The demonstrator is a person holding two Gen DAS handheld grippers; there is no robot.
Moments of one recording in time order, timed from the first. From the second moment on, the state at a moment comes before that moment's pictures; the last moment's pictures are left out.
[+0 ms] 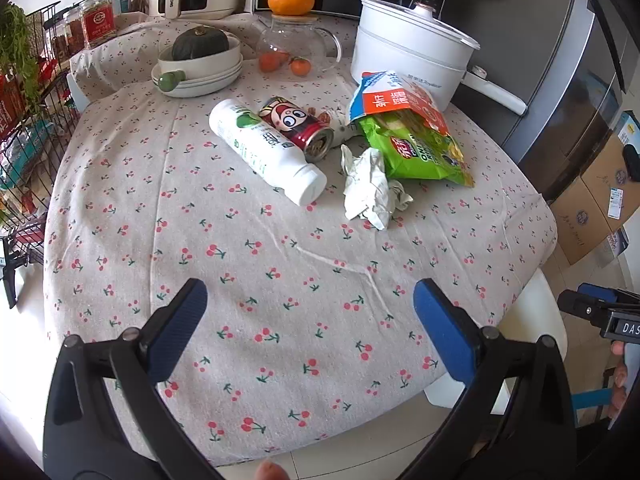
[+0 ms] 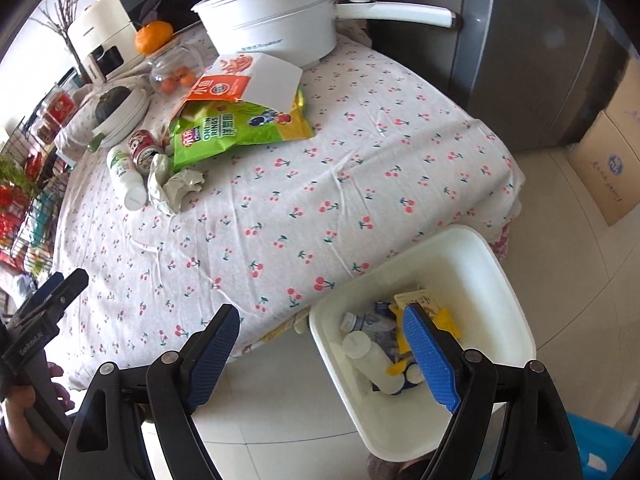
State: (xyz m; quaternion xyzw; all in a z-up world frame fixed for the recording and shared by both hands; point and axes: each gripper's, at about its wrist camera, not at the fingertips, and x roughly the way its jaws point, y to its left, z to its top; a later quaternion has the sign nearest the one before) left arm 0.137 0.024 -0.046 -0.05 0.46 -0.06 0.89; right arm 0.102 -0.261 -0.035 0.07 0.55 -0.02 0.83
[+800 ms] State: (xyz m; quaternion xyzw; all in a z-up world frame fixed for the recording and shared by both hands) left arm 0.285 0.058 -0.095 -0.20 0.49 0.03 0.85; right arm 0.231 -0.186 -0.078 0.03 0.56 -0.02 0.83
